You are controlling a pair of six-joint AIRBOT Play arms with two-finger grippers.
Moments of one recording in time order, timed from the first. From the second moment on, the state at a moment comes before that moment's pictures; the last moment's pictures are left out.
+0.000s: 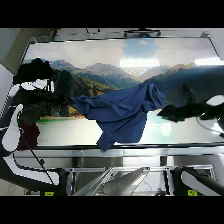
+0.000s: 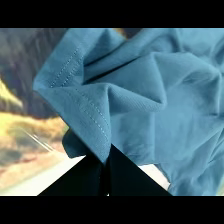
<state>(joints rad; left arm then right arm) 0.22 -1.67 1.27 0.82 -1.29 -1.03 -0.21 -1.18 0.72 -0.77 1.24 1.17</state>
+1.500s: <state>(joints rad) 0.60 -1.03 1.29 -0.41 -1.73 -0.94 -0.44 -0.76 1.40 -0.30 1.29 1.00</state>
